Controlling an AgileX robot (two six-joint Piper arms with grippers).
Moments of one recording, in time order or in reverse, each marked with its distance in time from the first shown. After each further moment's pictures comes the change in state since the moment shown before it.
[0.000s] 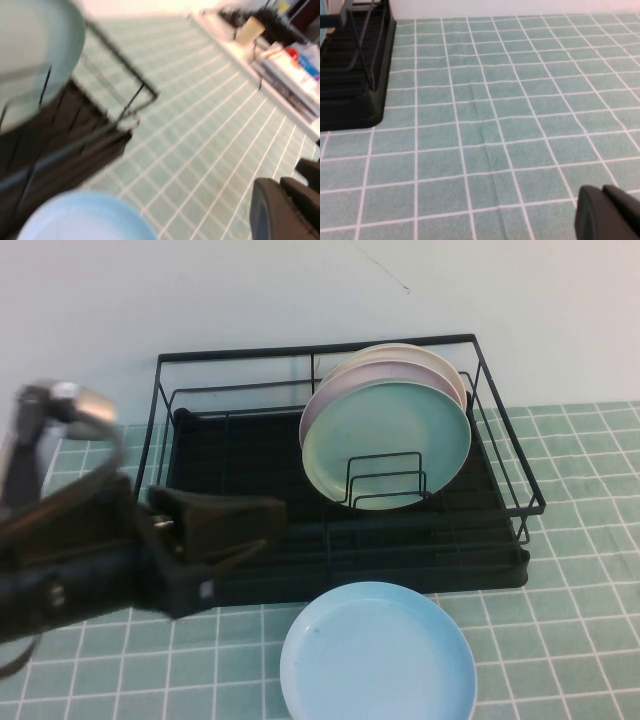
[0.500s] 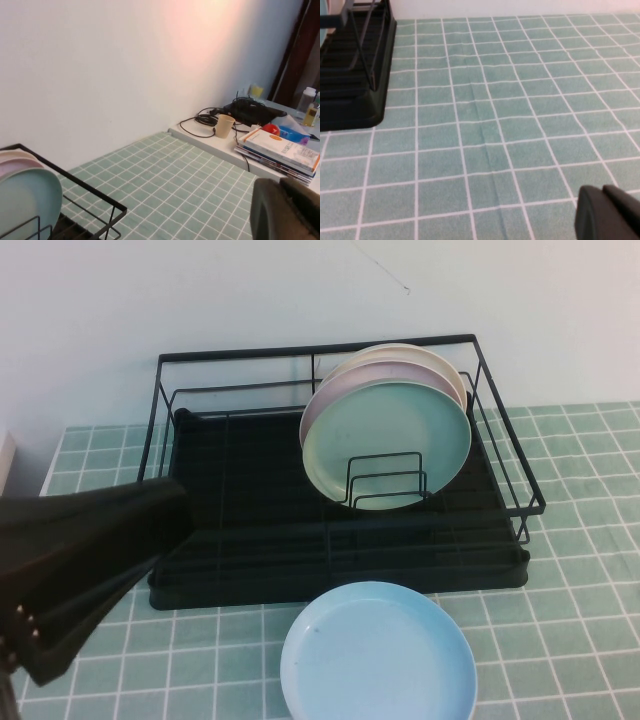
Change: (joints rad) right arm 0.000 0.000 0.000 0.000 0.000 0.000; left arm 0.000 -0.399 0.000 0.004 -0.054 0.000
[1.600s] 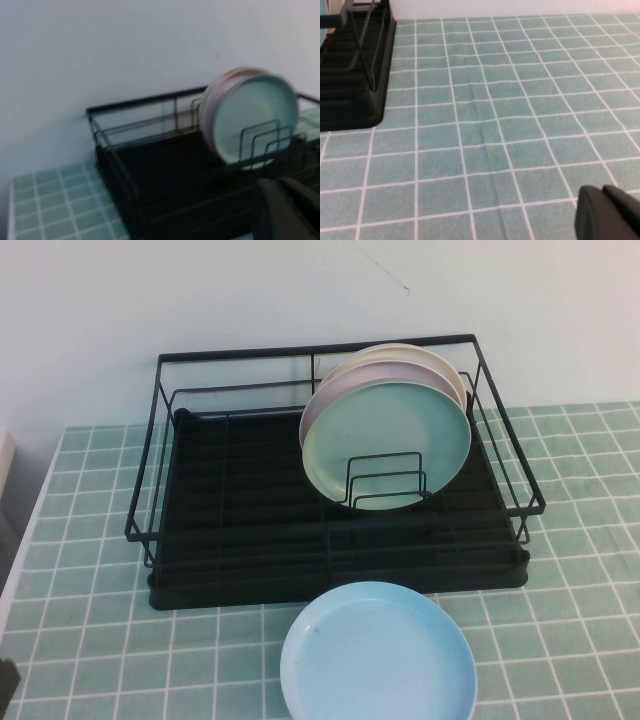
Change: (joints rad) right arm 0.000 0.000 0.000 0.000 0.000 0.000; left arm 0.194 -0.540 0.491 0.652 -0.318 -0.346
